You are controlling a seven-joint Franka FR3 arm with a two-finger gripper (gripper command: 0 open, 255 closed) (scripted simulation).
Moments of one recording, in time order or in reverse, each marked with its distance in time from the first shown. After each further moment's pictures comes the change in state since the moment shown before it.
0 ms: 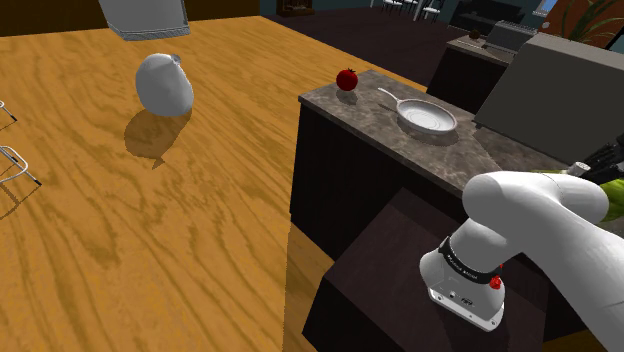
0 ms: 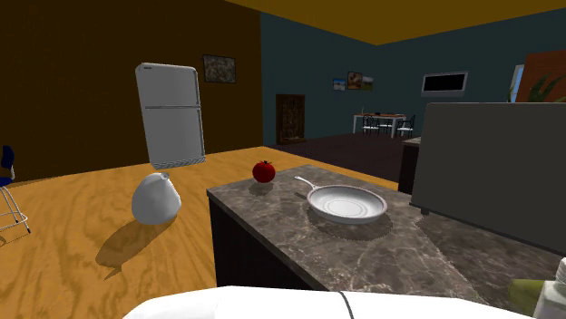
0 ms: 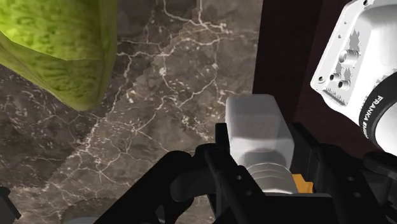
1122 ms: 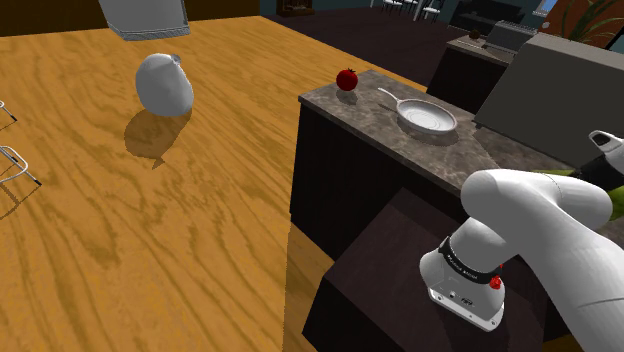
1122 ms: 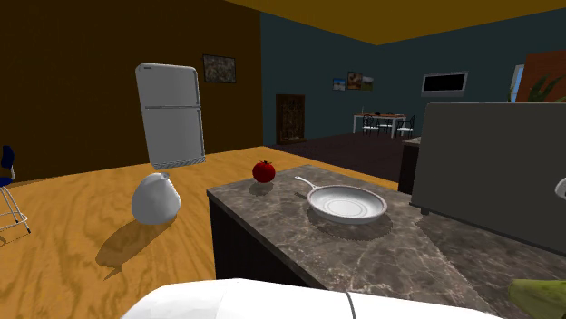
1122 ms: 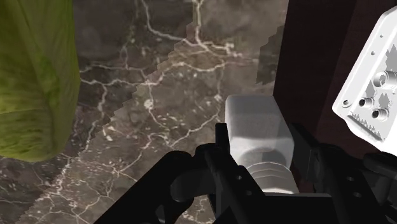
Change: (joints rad) arm -0.097 -0.052 -0.240 -0.155 -0.221 0.105 -0.036
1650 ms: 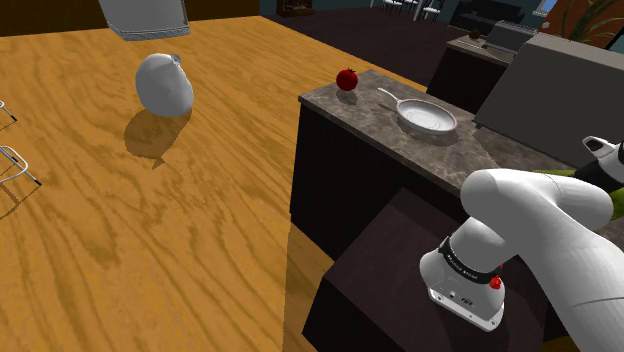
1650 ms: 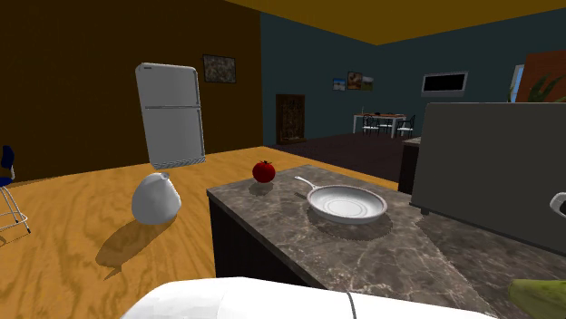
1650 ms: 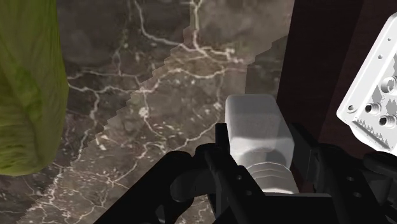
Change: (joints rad) arm -0.021 -0.004 -0.050 -0.025 -0.046 0.019 -0.009
